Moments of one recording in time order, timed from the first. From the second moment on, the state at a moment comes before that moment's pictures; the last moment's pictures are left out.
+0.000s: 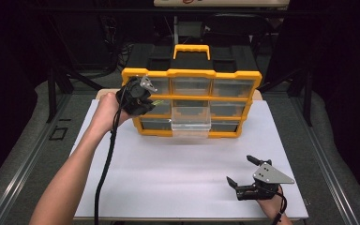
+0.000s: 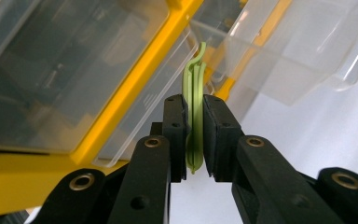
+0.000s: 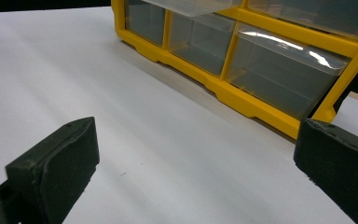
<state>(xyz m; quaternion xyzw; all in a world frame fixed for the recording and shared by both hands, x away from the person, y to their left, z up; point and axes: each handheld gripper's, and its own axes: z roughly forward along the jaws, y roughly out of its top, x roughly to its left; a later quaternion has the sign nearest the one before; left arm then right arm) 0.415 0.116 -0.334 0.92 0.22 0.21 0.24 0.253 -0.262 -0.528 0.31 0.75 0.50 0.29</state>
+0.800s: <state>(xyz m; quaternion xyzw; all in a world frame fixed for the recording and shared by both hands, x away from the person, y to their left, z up) 0.410 0.082 -0.320 0.93 0.18 0.21 0.24 0.253 -0.262 -0.528 0.31 0.75 0.50 0.29</state>
